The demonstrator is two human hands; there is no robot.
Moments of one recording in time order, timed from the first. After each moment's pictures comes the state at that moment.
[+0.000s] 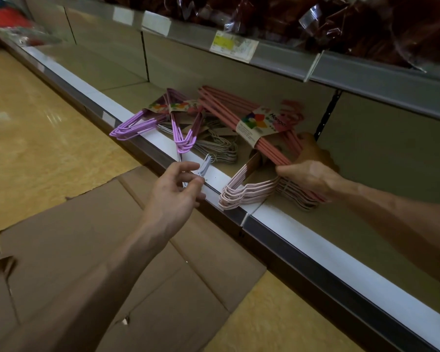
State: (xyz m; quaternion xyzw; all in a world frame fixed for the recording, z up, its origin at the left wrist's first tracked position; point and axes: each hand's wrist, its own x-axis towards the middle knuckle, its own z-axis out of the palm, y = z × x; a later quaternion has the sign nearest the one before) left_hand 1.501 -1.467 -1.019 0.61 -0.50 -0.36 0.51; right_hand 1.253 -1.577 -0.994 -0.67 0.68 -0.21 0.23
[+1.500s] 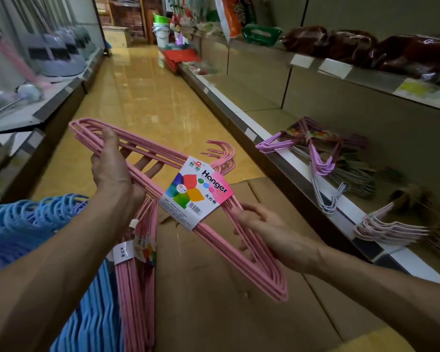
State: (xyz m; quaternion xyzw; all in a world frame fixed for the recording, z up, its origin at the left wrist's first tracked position) left_hand 1.759 -1.300 -0.960 0.43 -0.01 -0.23 0.87; right_hand 1.520 -1.406 -1.024 -0.68 0.32 -0.07 0.65
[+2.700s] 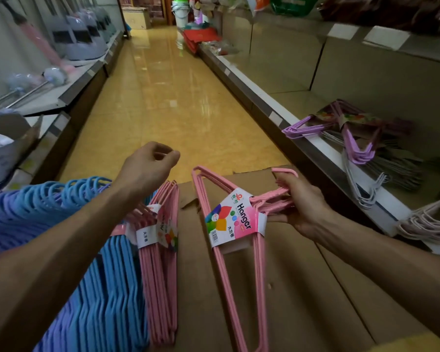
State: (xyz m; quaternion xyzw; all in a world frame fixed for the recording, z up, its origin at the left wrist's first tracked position) left_hand 1.788 -1.276 -0.990 0.84 -0.32 -0.12 0.41; right_hand 1.568 -1.438 -1.039 -0.50 0.45 -0.28 0.69
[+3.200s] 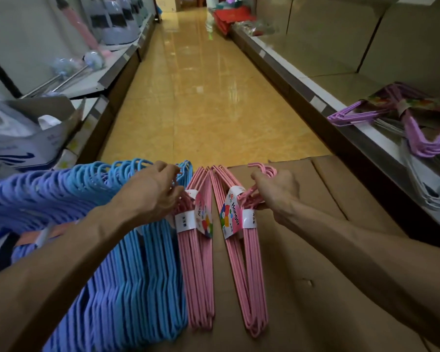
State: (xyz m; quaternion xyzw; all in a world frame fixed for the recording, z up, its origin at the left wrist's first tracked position) left_hand 1.824 -1.205 -1.030 0.89 -0.46 -0.02 0.06; right_hand 1.682 -1.393 -1.082 -0.64 0.49 -0.23 0.54
